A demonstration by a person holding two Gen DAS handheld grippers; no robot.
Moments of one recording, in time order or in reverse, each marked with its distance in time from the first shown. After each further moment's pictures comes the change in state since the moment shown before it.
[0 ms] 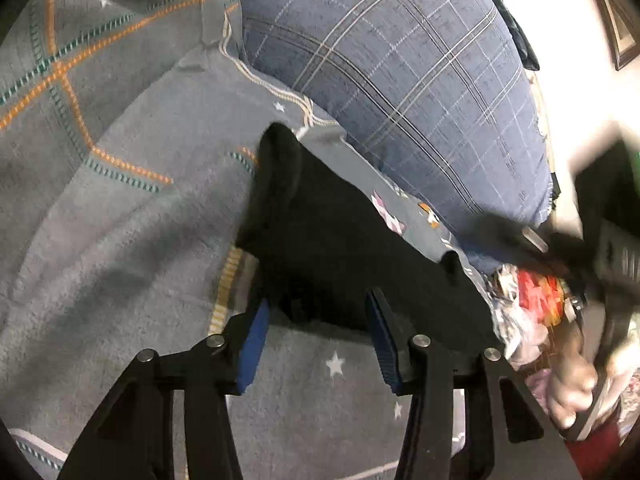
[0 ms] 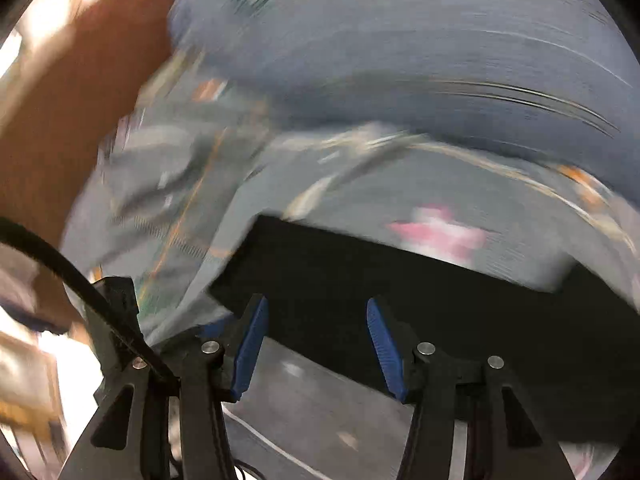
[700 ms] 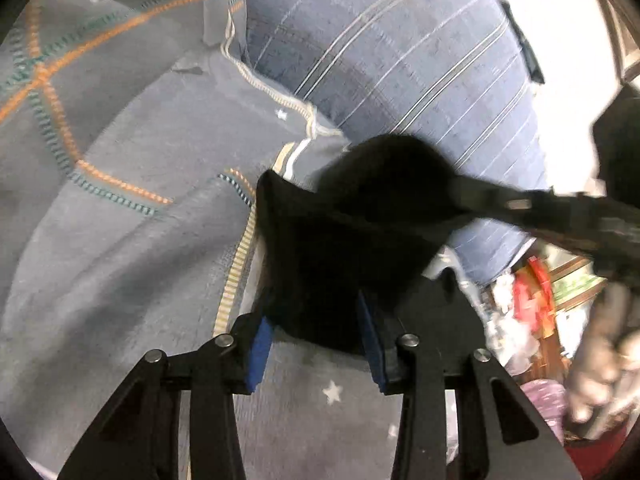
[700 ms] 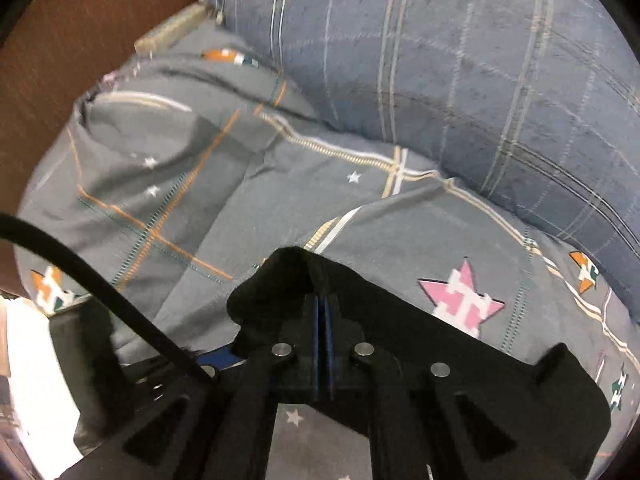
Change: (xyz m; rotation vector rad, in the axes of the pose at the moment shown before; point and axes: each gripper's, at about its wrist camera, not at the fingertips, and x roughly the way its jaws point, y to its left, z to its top) left arm 0.015 0.009 0.018 -0.008 0.004 -0.001; right arm 0.013 0.028 0.039 -0.112 0.001 -0.173
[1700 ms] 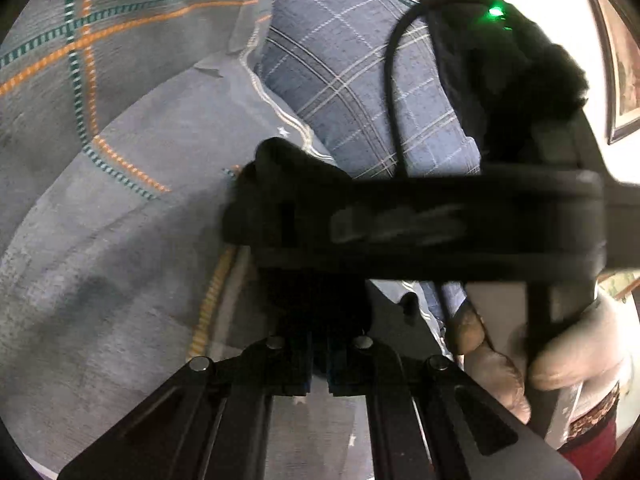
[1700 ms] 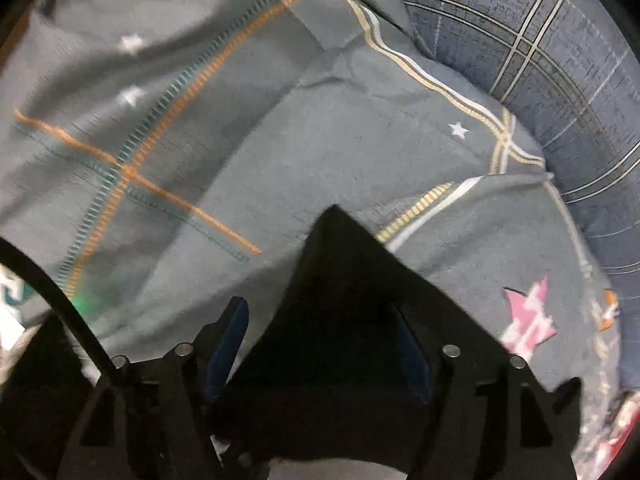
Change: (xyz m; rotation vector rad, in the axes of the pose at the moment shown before) left arm -0.025 0.019 -0.005 -0.137 -0.081 -0.167; right arm 0.116 0.082 0.018 -0.192 0.354 -0.082
